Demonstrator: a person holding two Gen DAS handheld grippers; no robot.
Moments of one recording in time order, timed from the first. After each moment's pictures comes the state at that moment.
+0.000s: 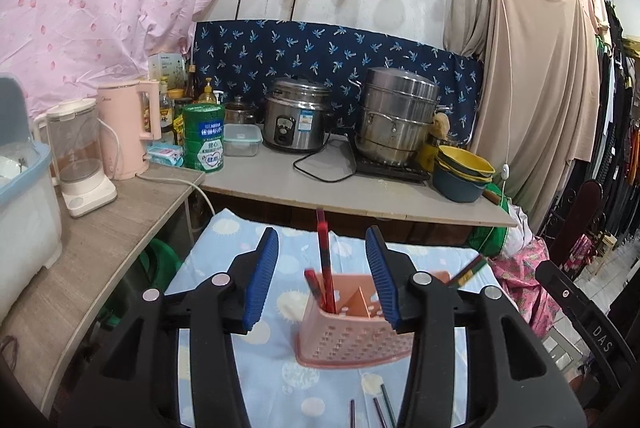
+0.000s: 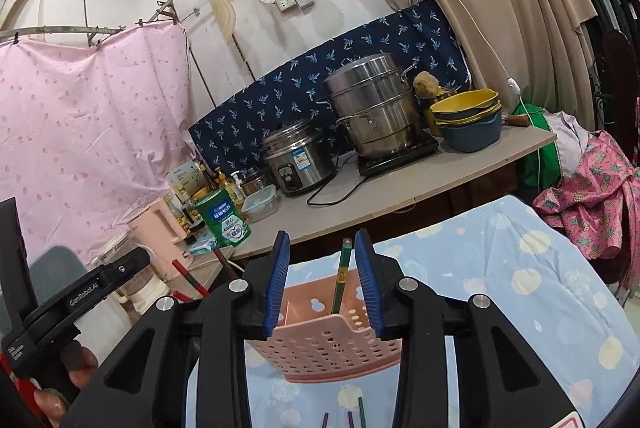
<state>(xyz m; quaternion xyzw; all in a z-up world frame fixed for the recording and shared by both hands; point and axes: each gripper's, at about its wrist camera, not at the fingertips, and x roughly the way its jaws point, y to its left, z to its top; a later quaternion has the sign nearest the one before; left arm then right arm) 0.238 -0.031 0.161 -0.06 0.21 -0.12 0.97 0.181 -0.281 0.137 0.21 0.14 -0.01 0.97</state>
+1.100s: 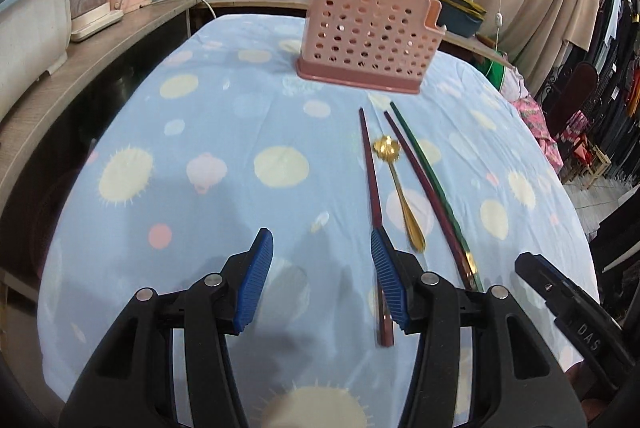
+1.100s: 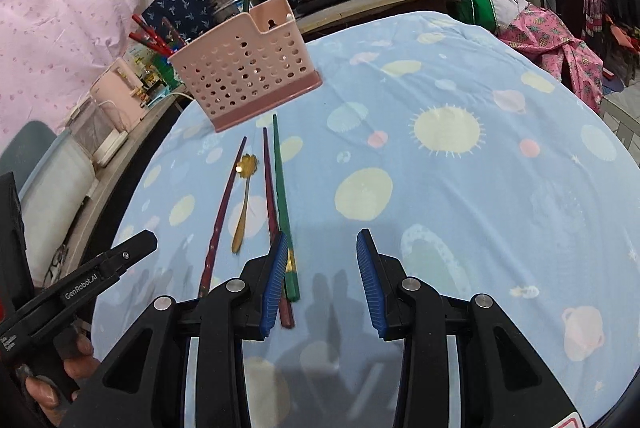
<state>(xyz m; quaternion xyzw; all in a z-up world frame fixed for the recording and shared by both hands) 0.086 -0.026 -0.024 -0.02 0.42 -0.14 0.89 0.014 -0.247 -0.041 0.22 0.36 -0.04 0.91</state>
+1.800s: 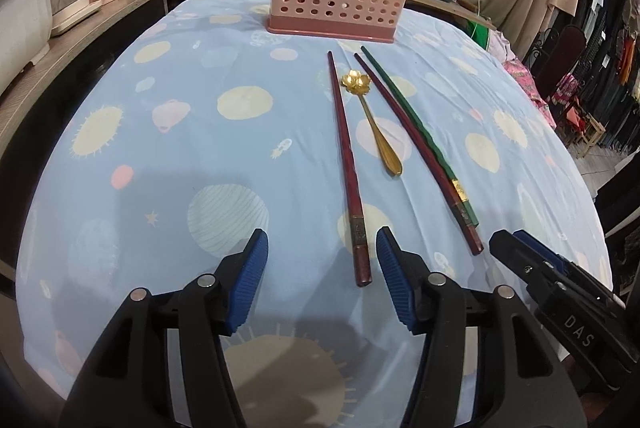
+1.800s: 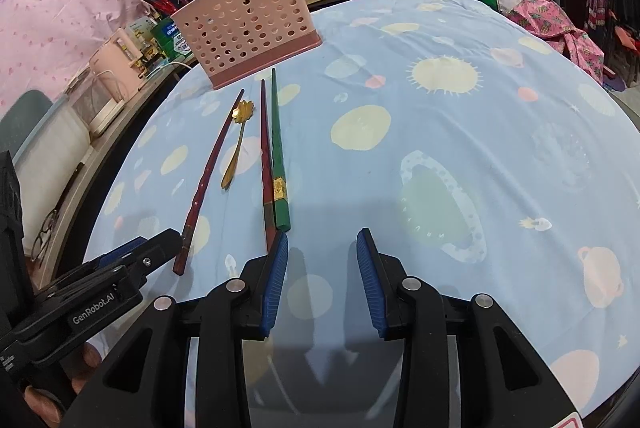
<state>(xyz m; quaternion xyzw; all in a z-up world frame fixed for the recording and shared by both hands) 0.057 -0.048 -0.055 0.01 0.45 -0.16 0.88 -0.004 -0.231 -0.067 0.21 0.39 -0.04 0.90</state>
